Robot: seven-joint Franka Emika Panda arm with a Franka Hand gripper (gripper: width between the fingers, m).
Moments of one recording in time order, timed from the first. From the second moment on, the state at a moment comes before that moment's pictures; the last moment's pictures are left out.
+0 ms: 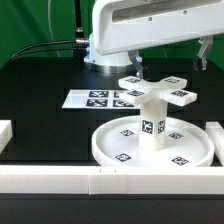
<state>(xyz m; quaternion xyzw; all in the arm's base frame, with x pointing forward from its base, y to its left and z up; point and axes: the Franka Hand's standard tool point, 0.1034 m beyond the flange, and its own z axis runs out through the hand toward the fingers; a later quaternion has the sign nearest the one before) 0.586 0.053 0.134 -1.00 -0.02 -0.04 0.09</state>
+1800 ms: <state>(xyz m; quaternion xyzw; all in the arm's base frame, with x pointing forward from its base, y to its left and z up) 0.589 0.035 0.121 -0.76 -0.64 -0.04 0.02</state>
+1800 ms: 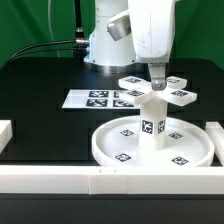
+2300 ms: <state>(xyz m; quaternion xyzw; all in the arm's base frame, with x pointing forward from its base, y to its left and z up) 0.587 0.028 0.119 -0.72 -0.69 -0.04 0.01</state>
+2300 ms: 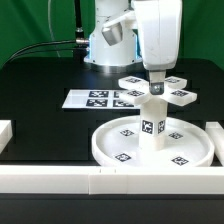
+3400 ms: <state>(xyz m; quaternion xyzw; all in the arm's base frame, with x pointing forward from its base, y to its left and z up) 0.561 0.033 0.103 -0.74 -0.68 -0.03 0.03</state>
